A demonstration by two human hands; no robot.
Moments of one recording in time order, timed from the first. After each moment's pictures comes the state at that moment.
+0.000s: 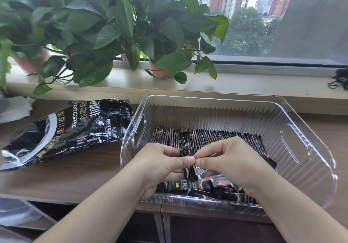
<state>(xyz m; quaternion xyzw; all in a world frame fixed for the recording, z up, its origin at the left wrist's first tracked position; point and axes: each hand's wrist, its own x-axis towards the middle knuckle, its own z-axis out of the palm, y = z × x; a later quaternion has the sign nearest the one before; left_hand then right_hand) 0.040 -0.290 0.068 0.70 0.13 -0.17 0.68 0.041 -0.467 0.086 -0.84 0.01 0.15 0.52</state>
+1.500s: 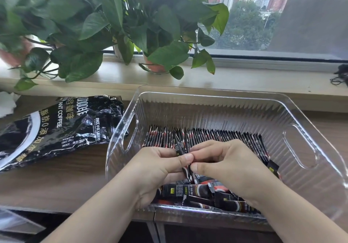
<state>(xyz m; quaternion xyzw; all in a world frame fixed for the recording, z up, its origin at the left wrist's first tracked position) 0.048 -0.301 0.064 0.62 0.13 -0.17 0.75 0.053 -0.471 0.068 -0.80 -0.06 0.13 0.58</state>
